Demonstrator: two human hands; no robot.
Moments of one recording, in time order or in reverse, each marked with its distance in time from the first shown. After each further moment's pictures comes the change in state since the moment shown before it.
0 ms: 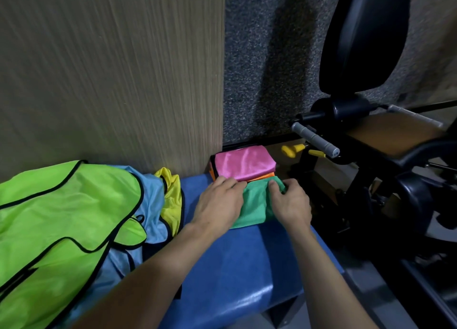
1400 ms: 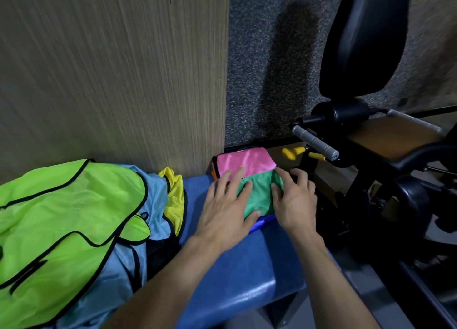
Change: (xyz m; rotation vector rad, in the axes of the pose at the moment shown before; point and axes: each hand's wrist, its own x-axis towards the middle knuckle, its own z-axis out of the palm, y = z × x) left_hand -0.026 0.021 -0.013 0.124 -0.007 0.003; right_hand -0.015 0.001 -0.018 -0.243 0.068 -0.365
